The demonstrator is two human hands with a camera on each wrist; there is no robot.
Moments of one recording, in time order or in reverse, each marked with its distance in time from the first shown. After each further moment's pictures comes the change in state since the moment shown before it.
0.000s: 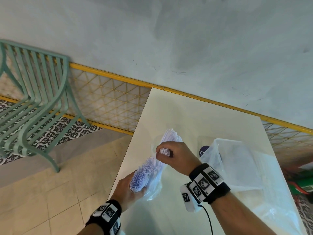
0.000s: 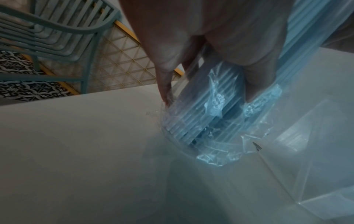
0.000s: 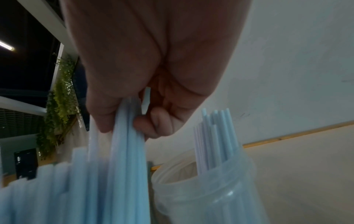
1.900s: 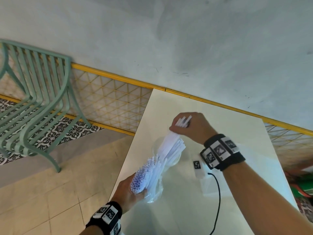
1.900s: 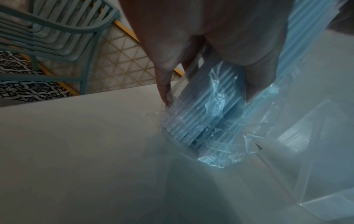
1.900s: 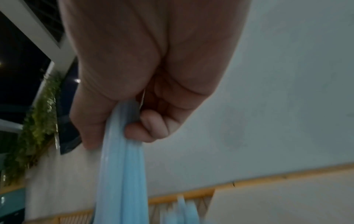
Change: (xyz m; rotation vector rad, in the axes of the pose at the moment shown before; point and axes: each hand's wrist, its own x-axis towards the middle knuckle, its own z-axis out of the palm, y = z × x) left_hand 0.006 -0.013 0.001 0.000 0.008 -0.001; right_hand 0.052 -0.006 -0.080 -0.074 0.086 0.082
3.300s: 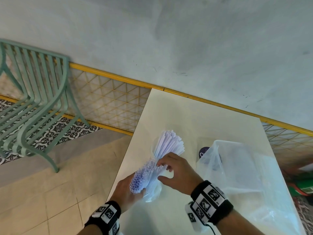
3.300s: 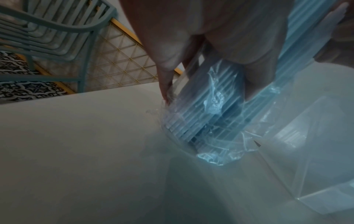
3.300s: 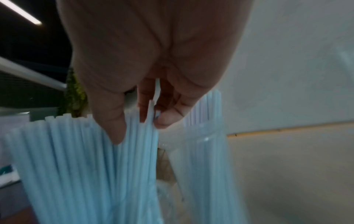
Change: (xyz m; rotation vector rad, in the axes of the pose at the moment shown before) left_hand -0.006 0.014 -0.002 0.029 -0.013 -0.001; right_hand -0.094 0.025 0.094 -0.076 -0.150 -0.088
